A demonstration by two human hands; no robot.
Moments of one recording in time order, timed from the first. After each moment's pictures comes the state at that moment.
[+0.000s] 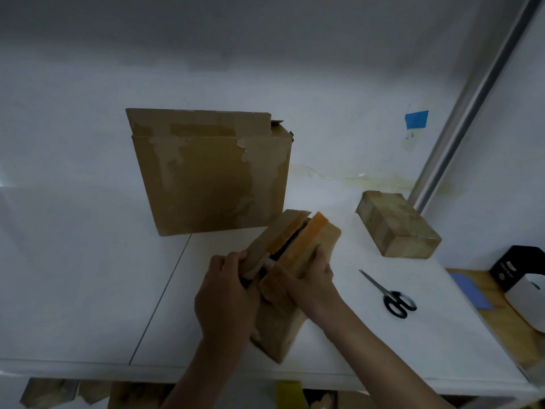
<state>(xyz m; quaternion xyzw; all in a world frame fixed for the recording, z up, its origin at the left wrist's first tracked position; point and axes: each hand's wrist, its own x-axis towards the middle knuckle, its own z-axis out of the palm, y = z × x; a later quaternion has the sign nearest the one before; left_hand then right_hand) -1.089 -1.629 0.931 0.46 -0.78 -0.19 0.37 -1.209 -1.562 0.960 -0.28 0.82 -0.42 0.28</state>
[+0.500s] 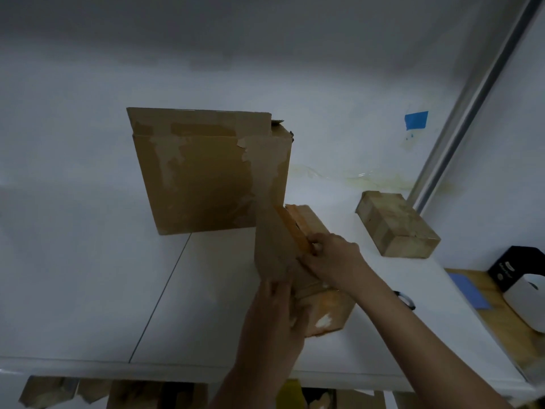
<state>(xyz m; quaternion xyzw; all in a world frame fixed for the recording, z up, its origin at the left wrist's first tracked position) -1.105 -1.574 0.932 0.33 -0.86 -0.30 0.26 -1.267 -1.565 0.990 -0.42 0.88 -0.16 0.12</state>
